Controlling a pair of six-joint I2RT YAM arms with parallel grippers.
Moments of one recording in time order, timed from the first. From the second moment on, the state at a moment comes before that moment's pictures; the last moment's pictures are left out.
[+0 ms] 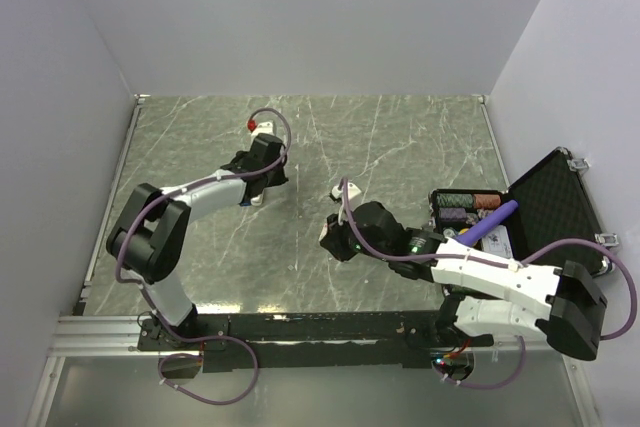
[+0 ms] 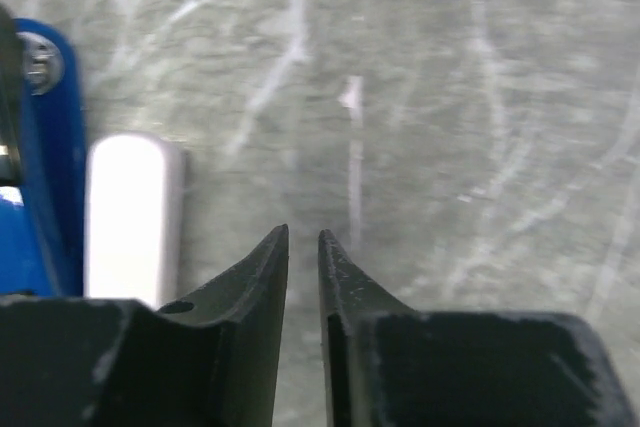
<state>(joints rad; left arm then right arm) -0.52 1.73 1.05 -0.04 -0.25 -0.55 1.02 1.08 0.68 -0.14 0.06 0.41</state>
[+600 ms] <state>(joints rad) -0.64 1.44 1.04 -0.15 -0.12 -0.56 1.00 1.03 0.69 -0.31 0.21 0.39</state>
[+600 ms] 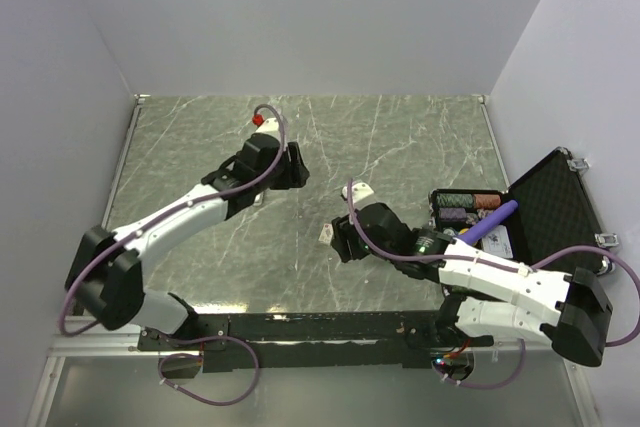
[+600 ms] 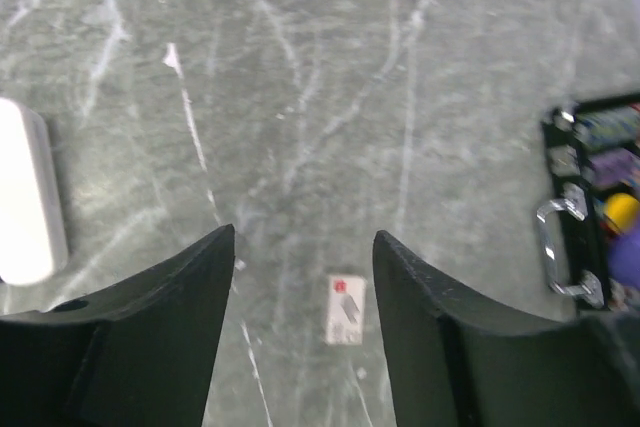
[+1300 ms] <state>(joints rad) -0.66 1.05 0.93 -0.33 0.07 -0.46 0.85 1.18 0.71 -0.43 0.09 0.37</state>
